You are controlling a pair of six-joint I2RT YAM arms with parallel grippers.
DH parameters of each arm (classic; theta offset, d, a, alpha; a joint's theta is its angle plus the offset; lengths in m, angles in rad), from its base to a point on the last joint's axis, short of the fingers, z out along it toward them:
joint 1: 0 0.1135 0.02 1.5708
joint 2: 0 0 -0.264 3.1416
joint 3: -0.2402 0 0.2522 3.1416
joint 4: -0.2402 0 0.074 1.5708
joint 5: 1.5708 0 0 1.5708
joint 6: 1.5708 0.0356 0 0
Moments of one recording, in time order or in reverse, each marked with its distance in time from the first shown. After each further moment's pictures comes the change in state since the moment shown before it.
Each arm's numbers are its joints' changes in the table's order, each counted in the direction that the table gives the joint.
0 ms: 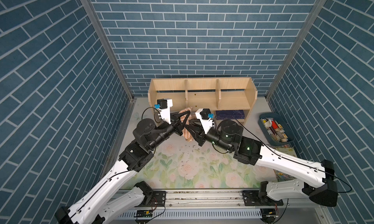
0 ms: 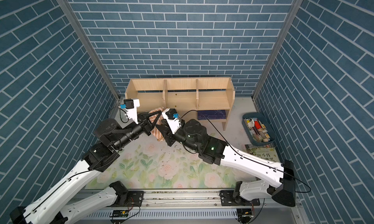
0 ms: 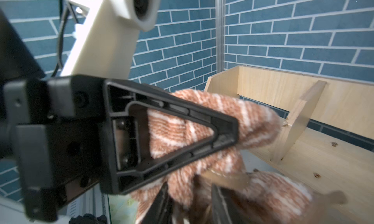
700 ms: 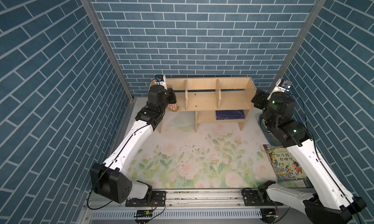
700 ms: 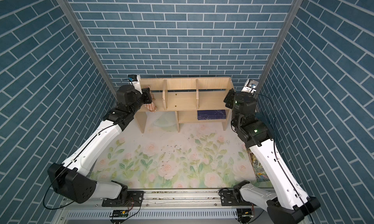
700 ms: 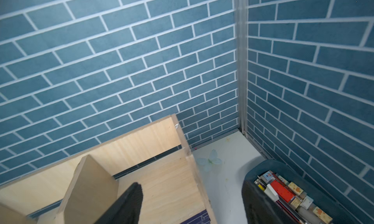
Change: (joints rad) left arm 0.340 -0.538 -0.341 -0.111 -0.219 0.194; right arm -0.727 0.132 -0.233 -0.493 0.488 0.226
